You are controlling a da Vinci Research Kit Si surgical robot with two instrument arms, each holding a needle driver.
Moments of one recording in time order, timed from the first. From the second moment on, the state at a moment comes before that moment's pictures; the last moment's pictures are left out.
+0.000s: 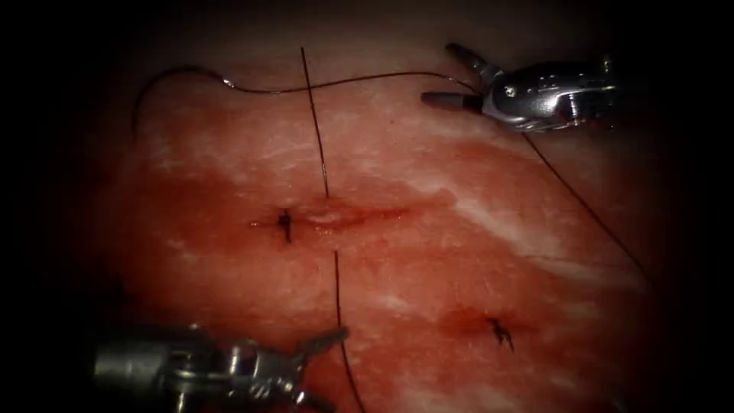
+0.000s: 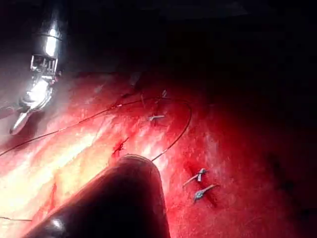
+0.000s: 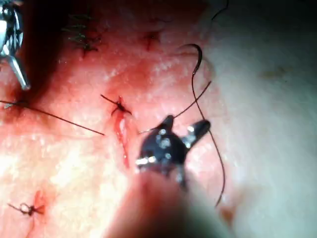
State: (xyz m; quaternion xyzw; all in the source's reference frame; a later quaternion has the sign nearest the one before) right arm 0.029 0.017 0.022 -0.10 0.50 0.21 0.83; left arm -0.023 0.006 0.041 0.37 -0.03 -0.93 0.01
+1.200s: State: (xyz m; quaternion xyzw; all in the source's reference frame) right arm 0.031 0.016 0.023 -0.06 0.52 0.18 0.83; left arm -0.027 0.004 0.039 0.41 -0.09 -0.90 0.12
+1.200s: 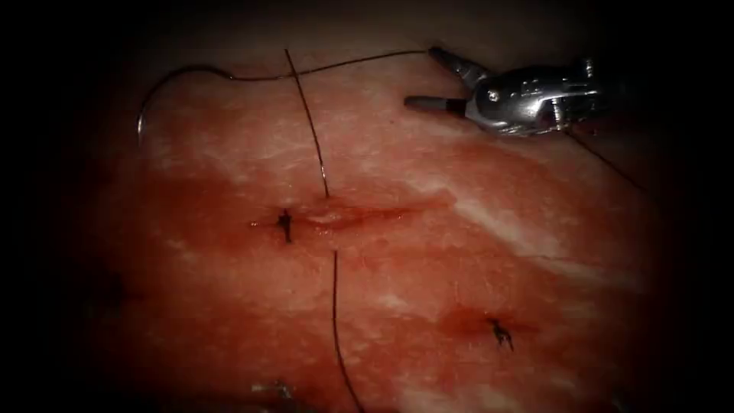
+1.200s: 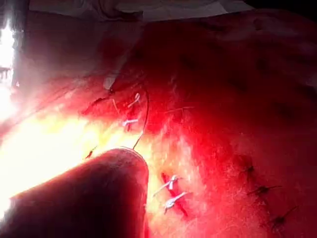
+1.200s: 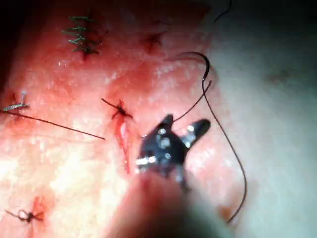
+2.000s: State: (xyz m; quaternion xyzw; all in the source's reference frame) right arm 0.036 0.003 0.026 0.08 0.62 -0.10 0.77; left arm -0.020 0.012 0.039 0.31 -0.18 -0.91 0.22
